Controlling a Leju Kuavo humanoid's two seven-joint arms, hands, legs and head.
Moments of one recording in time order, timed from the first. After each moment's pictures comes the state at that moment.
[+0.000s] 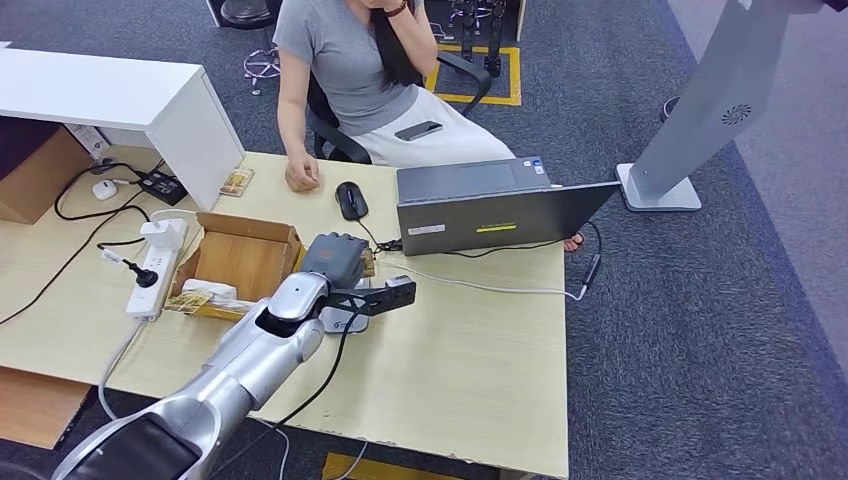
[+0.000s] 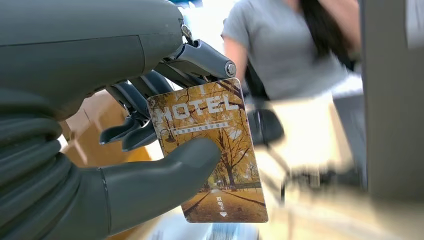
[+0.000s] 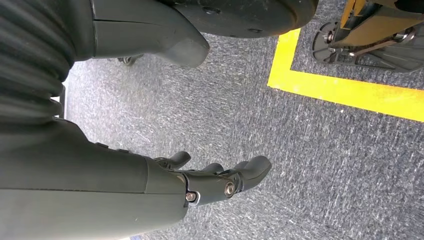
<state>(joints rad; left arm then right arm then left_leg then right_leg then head) -0.60 0.04 -0.55 -0.87 -1.27 0.13 0.22 -0.03 0.11 -0.05 -0.19 0.58 -0.19 0.13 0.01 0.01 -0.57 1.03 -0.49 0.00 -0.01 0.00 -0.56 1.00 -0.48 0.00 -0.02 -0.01</state>
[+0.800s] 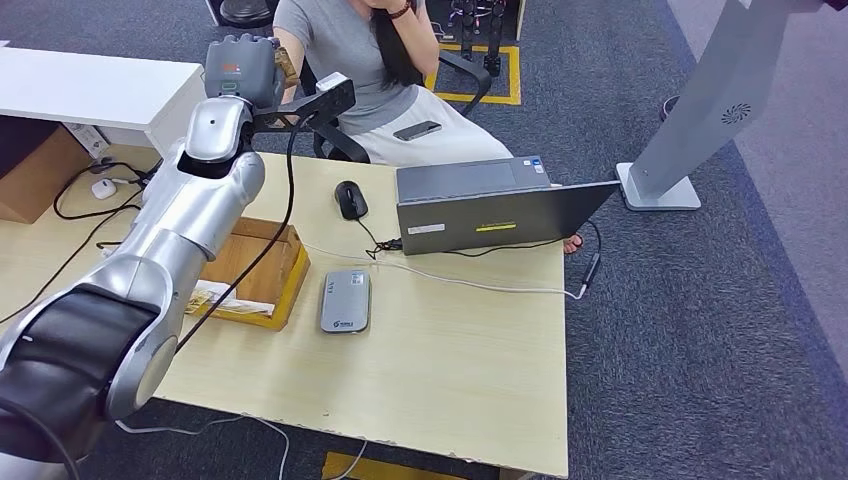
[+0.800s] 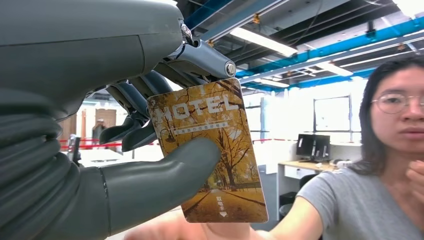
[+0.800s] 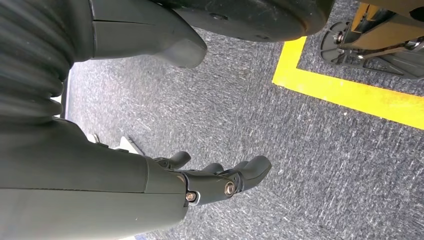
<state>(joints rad) -1.10 0.13 -0.40 -0.72 -1.36 0.21 0.29 -0.03 0.10 -0.06 -0.19 0.66 -0.15 0.13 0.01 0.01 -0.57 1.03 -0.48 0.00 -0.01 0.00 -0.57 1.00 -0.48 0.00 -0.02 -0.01</state>
